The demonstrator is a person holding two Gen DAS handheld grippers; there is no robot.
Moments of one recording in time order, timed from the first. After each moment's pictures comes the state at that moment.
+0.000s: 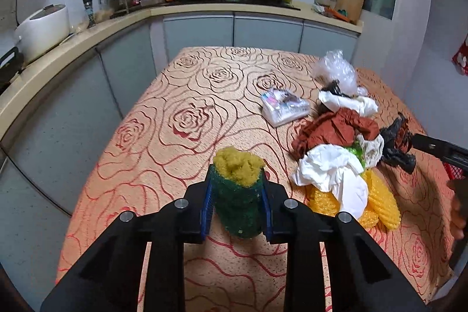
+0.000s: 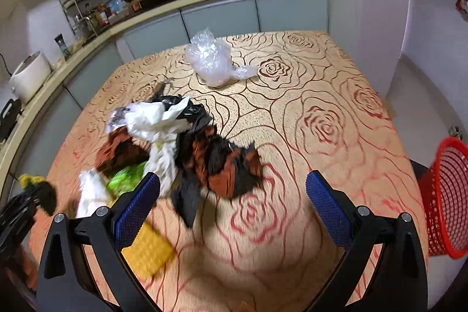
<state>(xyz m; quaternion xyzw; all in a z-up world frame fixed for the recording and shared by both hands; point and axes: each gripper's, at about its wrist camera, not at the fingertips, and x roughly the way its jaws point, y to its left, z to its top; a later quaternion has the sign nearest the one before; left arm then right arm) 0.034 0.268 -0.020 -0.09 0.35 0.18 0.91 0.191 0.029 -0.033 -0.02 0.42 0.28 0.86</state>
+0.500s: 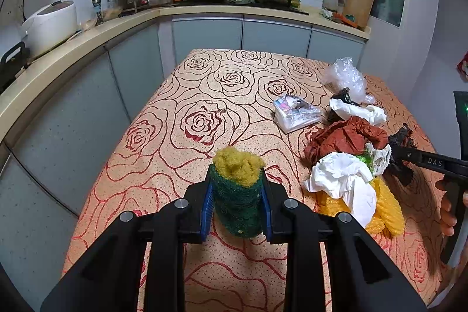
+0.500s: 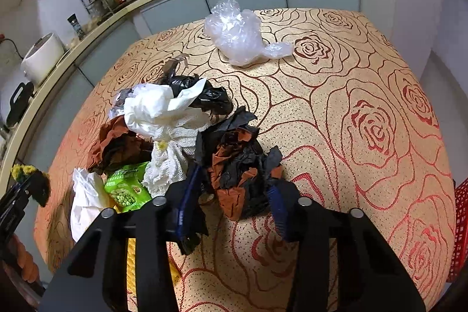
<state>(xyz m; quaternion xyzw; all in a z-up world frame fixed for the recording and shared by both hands) 0.032 0.276 -0.018 -0.09 0.35 0.19 0.91 0.205 0.051 -0.054 -0.04 0.44 0.33 0.83</state>
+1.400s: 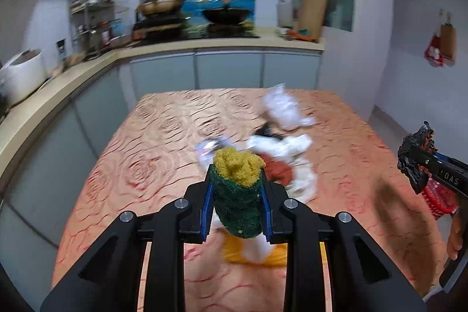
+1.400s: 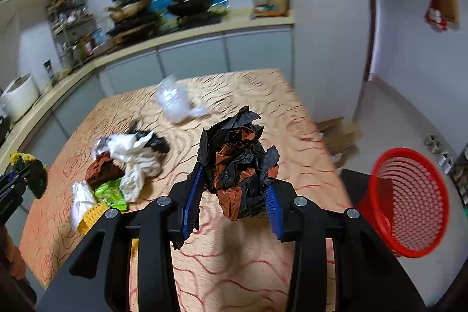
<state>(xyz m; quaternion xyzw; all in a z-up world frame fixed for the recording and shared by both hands) 0.062 0.182 0.031 -0.04 0.29 0.11 0.95 0.157 -0.066 0.016 0.00 0.32 0.21 0.92</state>
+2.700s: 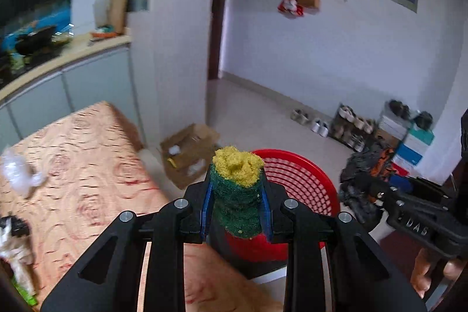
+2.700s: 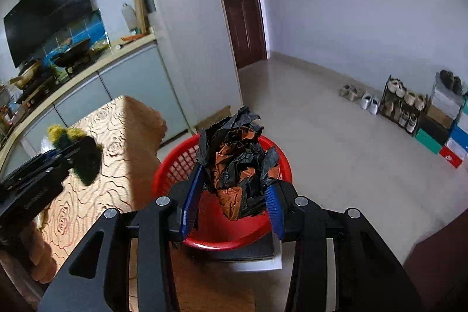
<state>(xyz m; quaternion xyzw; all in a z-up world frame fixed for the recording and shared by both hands) 0.206 -0.149 0.012 0.03 0.32 -0.25 0.91 0.167 -0.313 -0.007 0.10 0.35 -0.01 0.93</state>
